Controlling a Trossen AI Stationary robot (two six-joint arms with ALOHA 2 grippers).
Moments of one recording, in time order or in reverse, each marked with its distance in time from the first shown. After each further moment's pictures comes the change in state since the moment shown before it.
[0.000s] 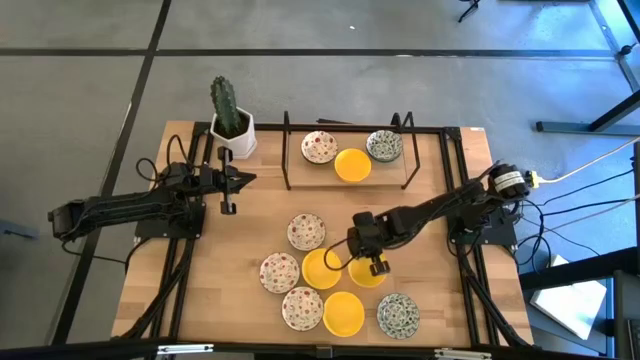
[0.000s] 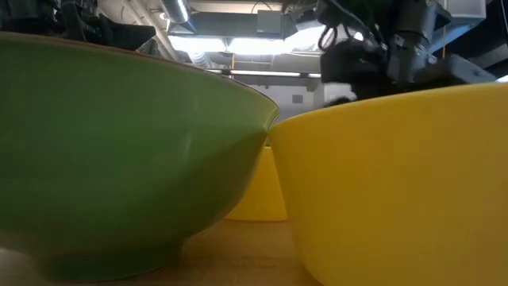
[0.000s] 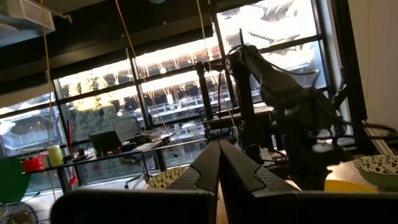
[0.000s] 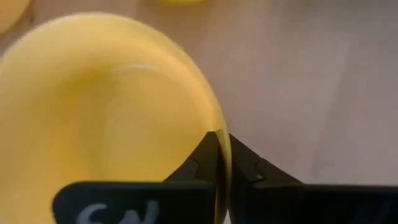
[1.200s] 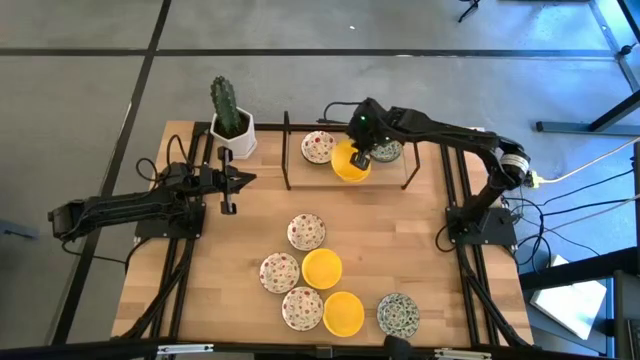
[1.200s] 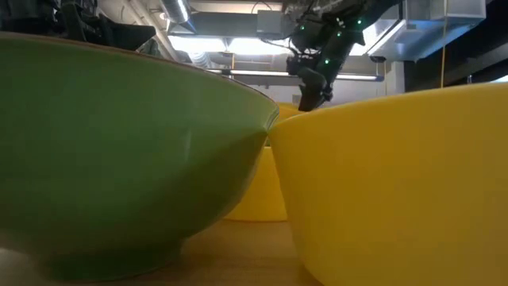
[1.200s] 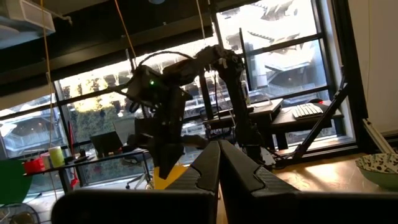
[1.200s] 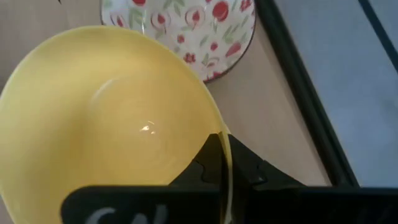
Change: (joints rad) left arm 0.000 0.000 0.000 0.000 0.000 0.009; right arm -0.774 -0.027 0.349 -0.157 -0.026 -0.165
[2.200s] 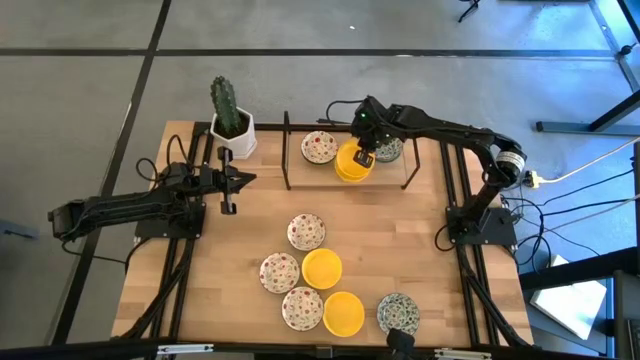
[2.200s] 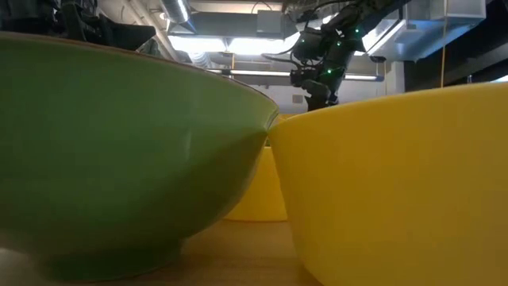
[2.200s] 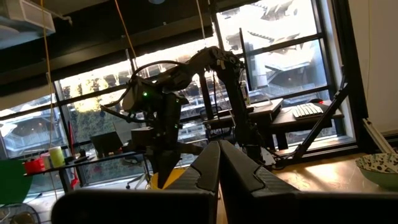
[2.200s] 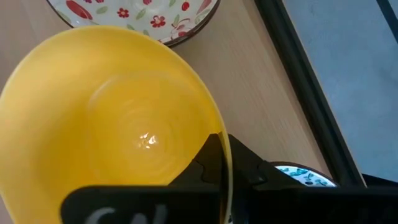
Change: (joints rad) left arm 0.000 0.000 0.000 0.000 -0.001 0.001; right arm -0.051 0.033 0.000 -0.050 0.015 -0.003
